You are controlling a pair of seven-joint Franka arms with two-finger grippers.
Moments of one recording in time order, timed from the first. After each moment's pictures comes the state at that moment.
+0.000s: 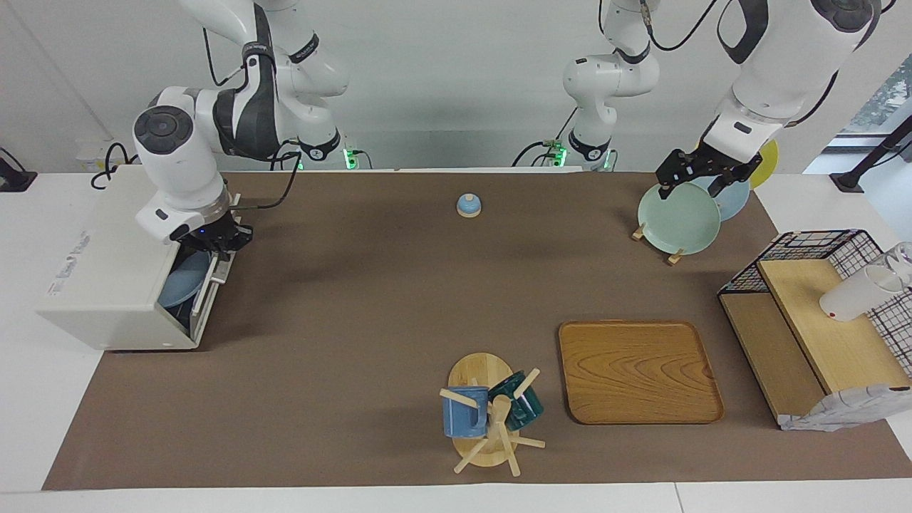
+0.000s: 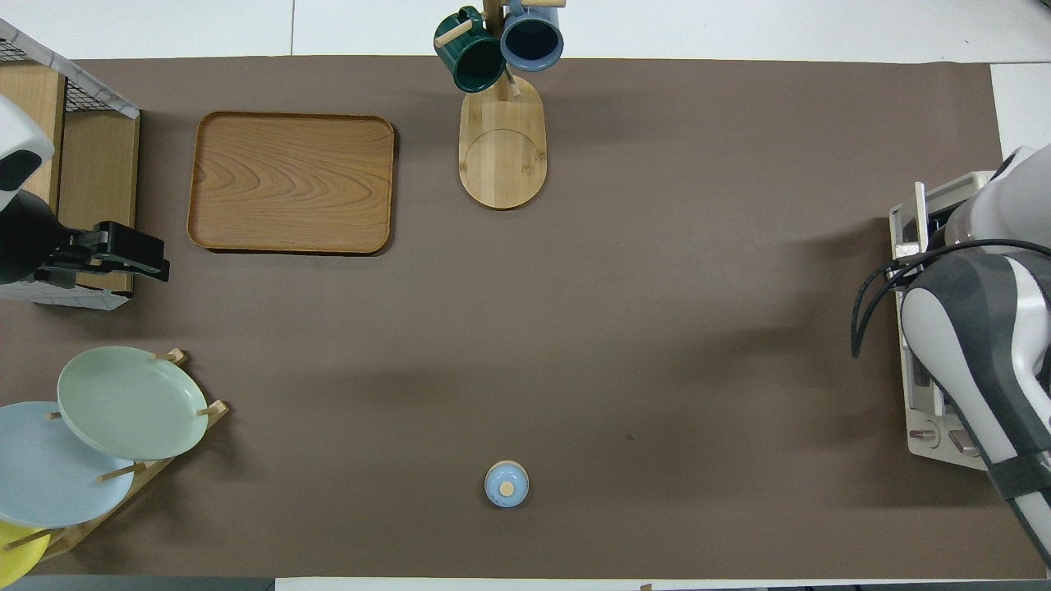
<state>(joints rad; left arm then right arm) 0.01 -0.02 -0.12 -1.61 -0.03 1.52 -0.10 -0.15 0.04 0.09 -1.94 -0.21 1.88 -0.10</state>
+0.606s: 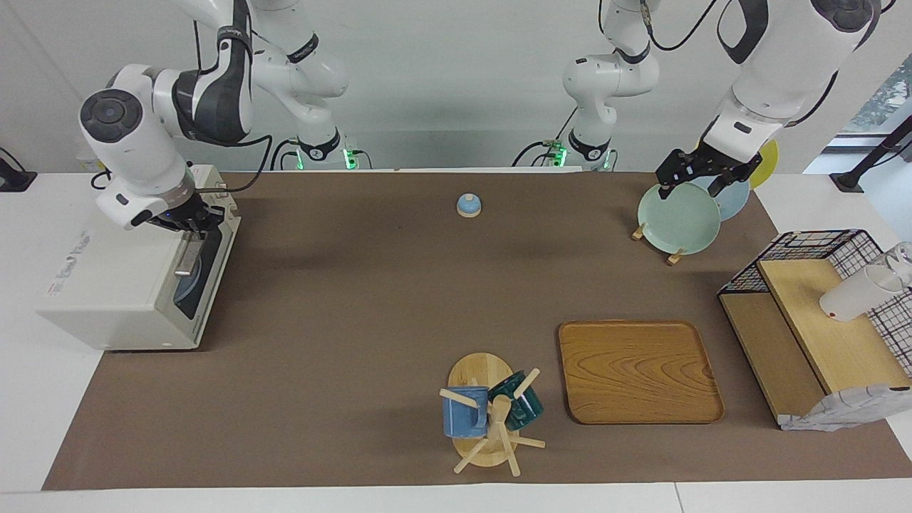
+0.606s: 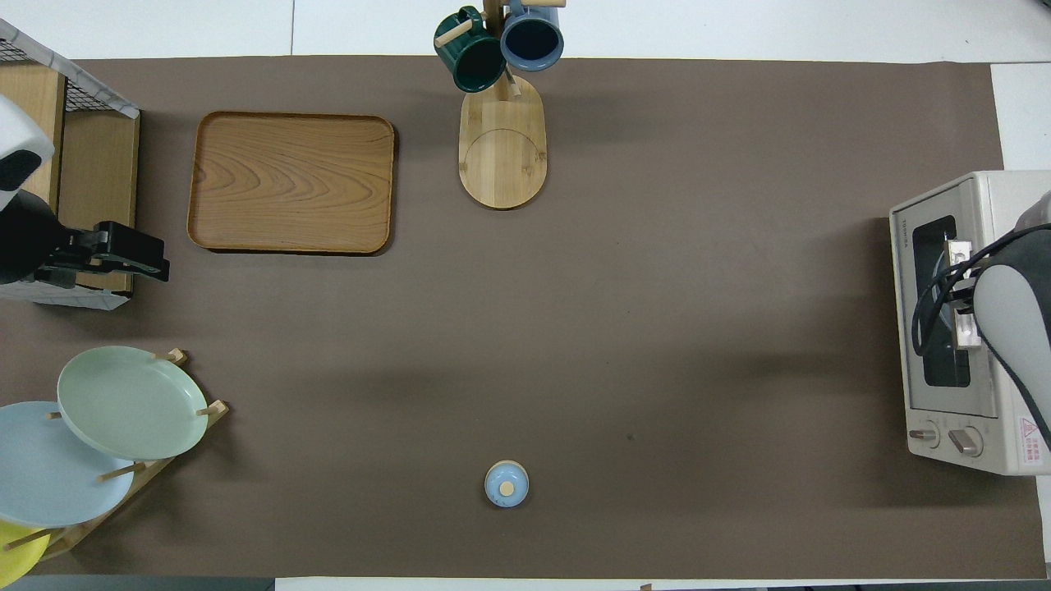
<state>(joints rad) 0.01 -0.02 -0.12 -1.61 -0.03 1.52 -0.10 -0.19 0.03 0.08 -1.83 -0.19 1.67 -0.17</state>
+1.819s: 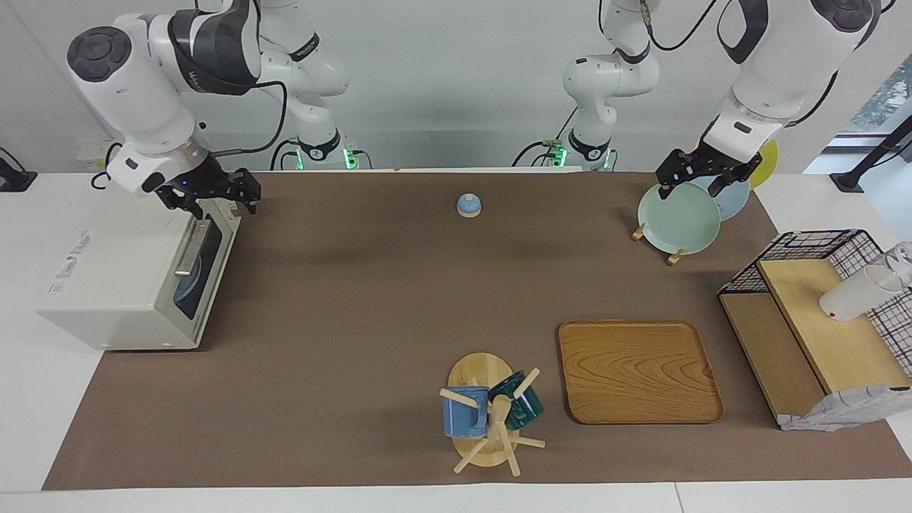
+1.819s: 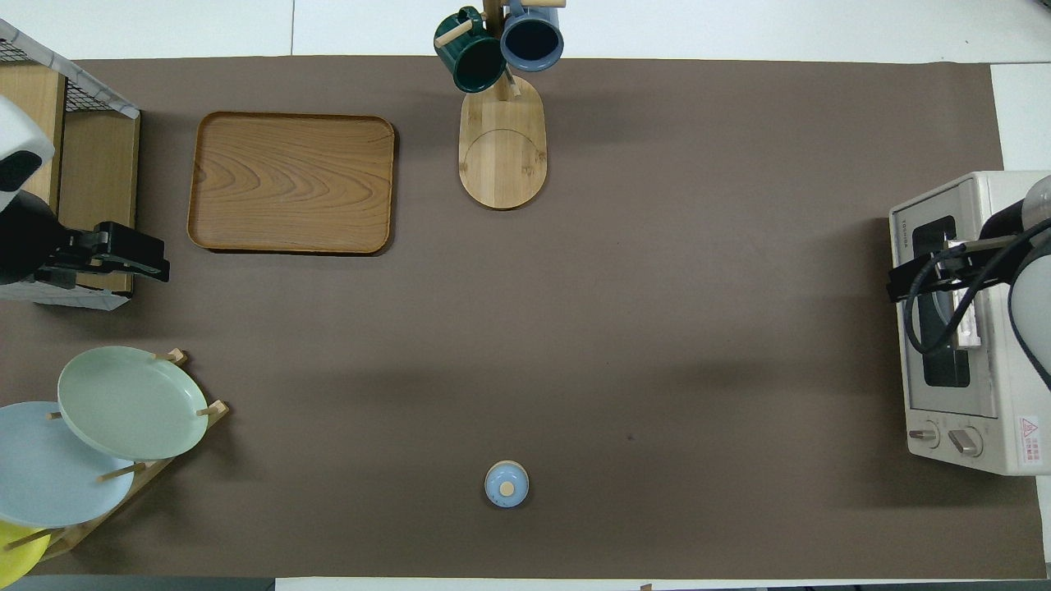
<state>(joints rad) 0.01 -0.02 -0.12 -1.61 -0.03 1.52 -0.10 -0.02 0.00 -0.01 -1.73 -0.02 1.58 -0.14</state>
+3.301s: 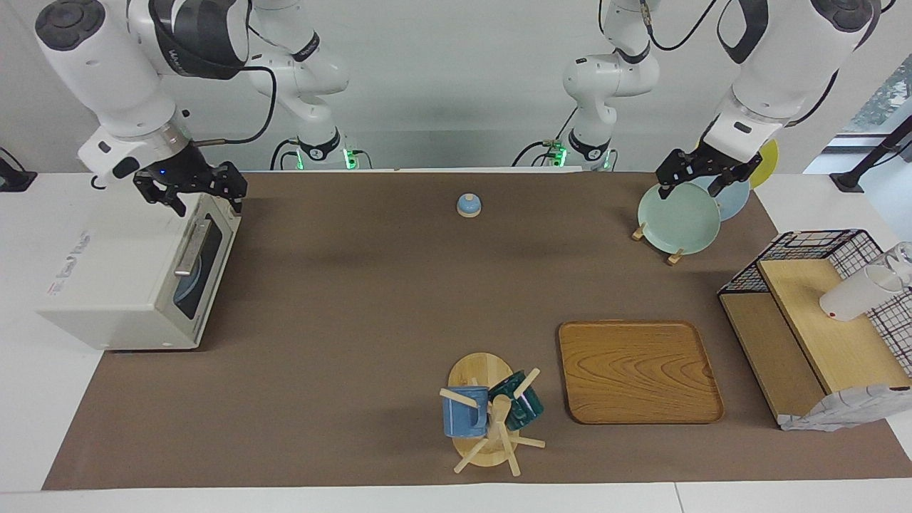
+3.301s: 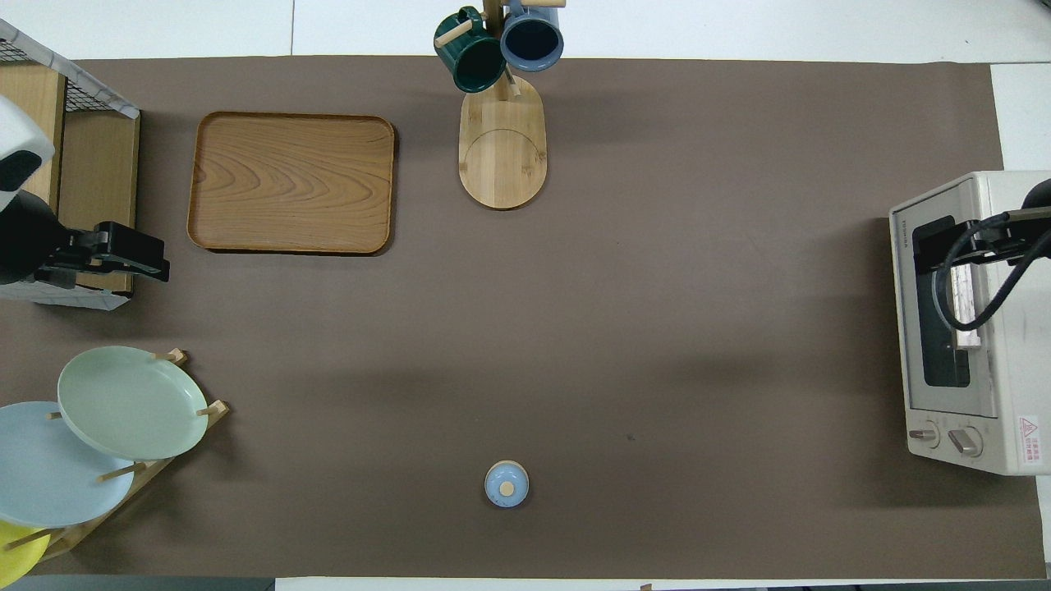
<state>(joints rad) 0.01 -0.02 -0.12 -1.61 -0.03 1.52 -0.10 0.04 0.02 -0.10 -1.63 -0.02 1.57 -0.12</state>
